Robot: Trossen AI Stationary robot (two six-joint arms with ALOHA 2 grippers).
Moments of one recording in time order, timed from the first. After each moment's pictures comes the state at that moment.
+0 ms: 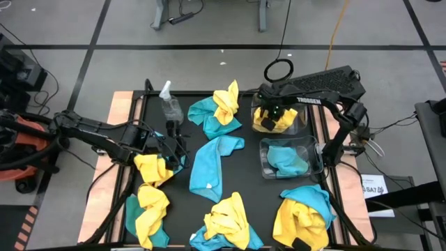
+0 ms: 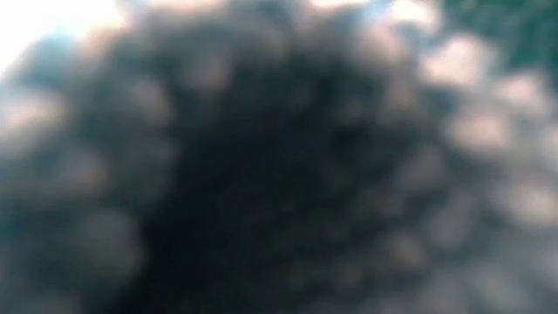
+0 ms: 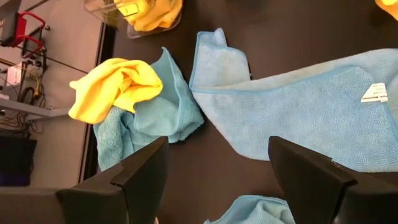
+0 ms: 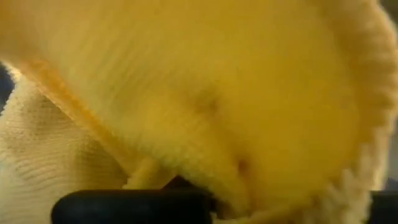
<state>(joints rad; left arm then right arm) -0.20 1.13 0.99 -0.76 -0.42 0.11 -0.68 1.73 1.09 -0.82 0.14 -0.06</state>
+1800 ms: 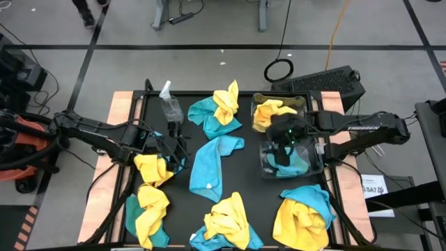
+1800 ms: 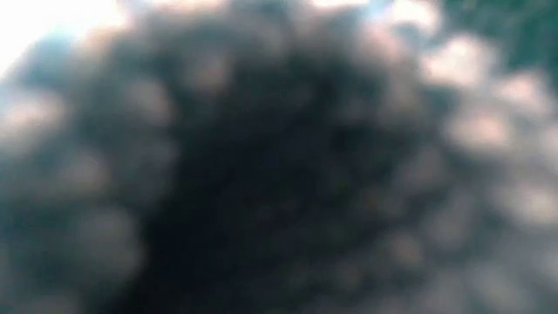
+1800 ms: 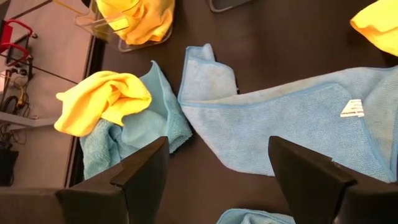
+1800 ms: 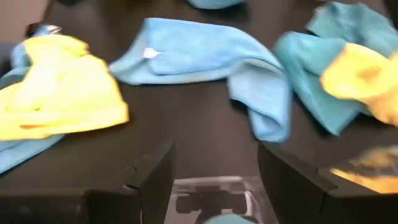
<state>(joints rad) -0.20 1.13 0.99 -0.71 -0.37 0.11 0.01 1.16 1.10 -0.77 -0.06 0.03</state>
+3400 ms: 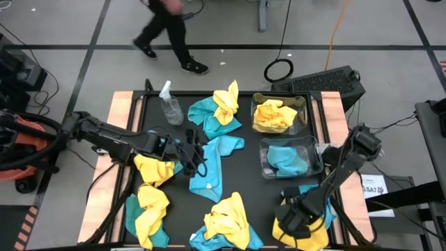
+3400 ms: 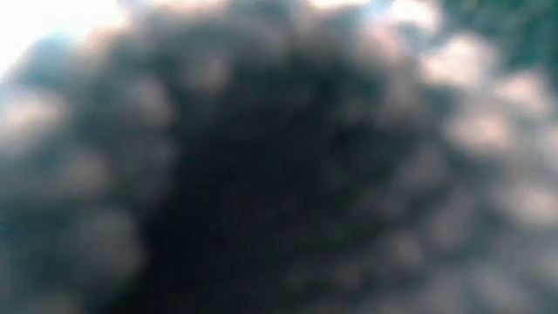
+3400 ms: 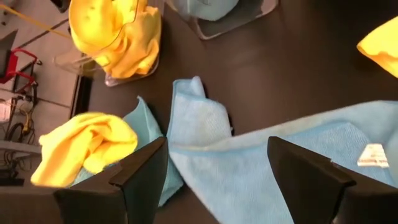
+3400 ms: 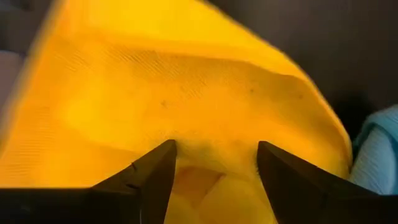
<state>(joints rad) -0.20 1.36 0.99 -0.42 -0.37 0.22 0.84 1.72 1.10 -0.88 -0.11 0.77</state>
